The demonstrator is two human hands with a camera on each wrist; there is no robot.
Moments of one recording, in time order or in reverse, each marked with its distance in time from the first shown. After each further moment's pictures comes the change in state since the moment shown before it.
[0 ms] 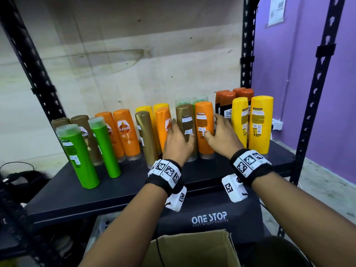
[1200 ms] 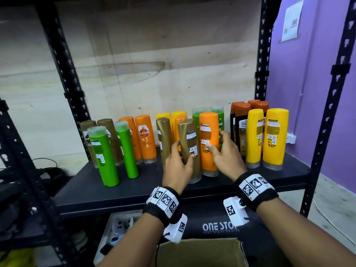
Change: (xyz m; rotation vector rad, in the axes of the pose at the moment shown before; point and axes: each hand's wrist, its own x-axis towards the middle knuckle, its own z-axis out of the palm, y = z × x) left_hand -0.056 -0.047 -0.033 -0.203 0.107 -0.008; right_hand -0.034 -0.017 0.032 0.260 0.014 -0.055
